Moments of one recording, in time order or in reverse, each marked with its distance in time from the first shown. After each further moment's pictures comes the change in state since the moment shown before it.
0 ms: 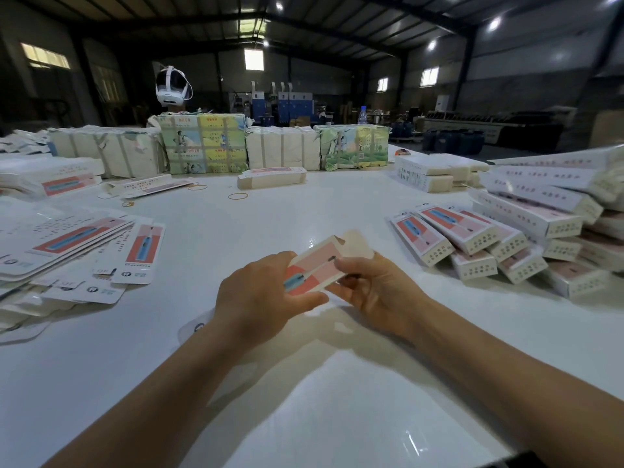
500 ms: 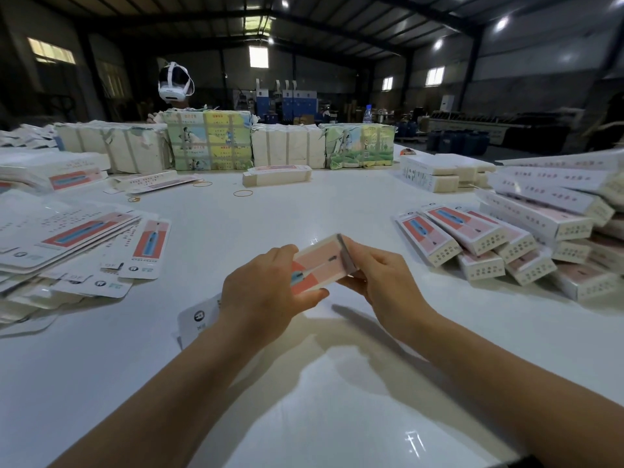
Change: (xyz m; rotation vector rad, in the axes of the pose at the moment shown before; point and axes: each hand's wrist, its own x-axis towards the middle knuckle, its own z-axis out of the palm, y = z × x) left_hand -0.002 -0.002 0.004 0.095 0.142 -0.004; right_hand -0.012 0.007 0.013 -0.546 0.069 -0.332
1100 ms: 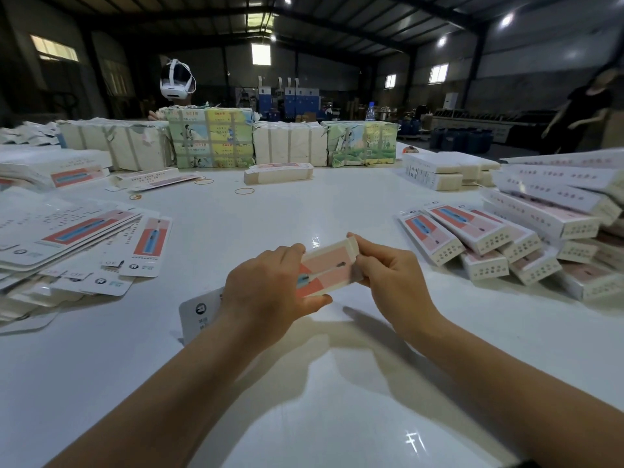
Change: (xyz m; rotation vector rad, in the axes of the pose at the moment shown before) left_hand -0.003 0.008 -0.005 0.134 0.072 0.139; right_hand -0.001 0.001 -0.005 -0.202 0.083 -0.146
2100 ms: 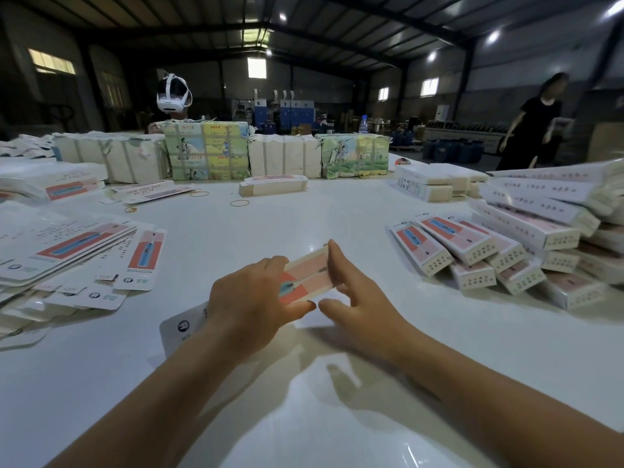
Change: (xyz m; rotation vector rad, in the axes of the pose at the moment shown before) left_hand 0.002 -0.014 0.000 -0.012 -0.069 -0.093; right_hand -0.007 0.002 0.008 -0.339 -0.295 -0.133
